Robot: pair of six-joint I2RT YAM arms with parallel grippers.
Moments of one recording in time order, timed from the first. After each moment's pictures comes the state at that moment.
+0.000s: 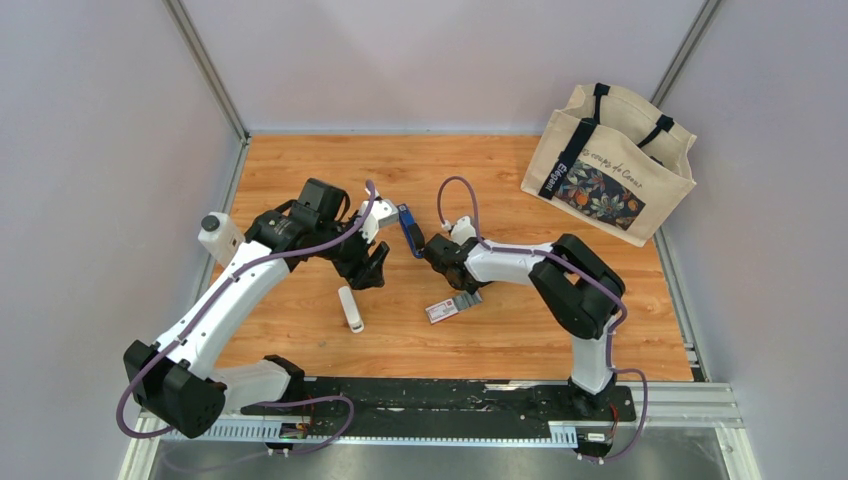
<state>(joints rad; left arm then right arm) -0.48 1.19 1.17 -0.96 0.49 0.32 0.84 1.90 1.13 -0.66 0.86 0.42</state>
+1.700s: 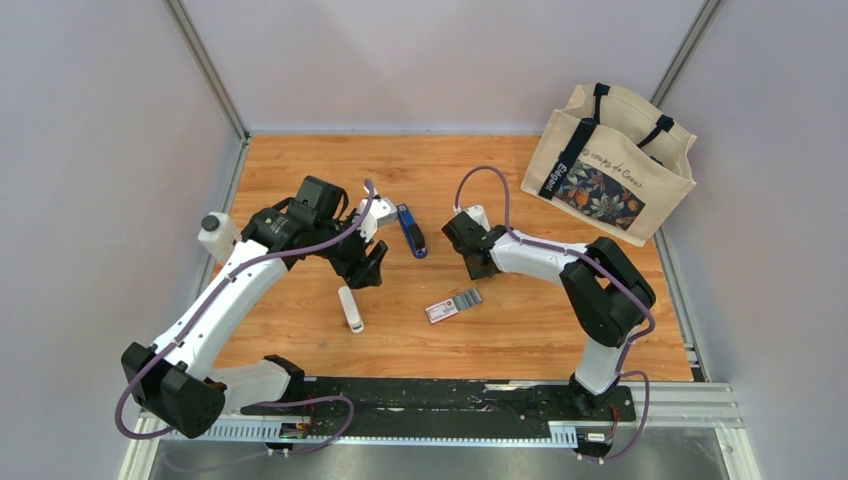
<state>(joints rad) -0.48 1.19 1.21 -1.01 0.47 0.34 0.74 1.80 1.10 -0.51 0.47 0.36</state>
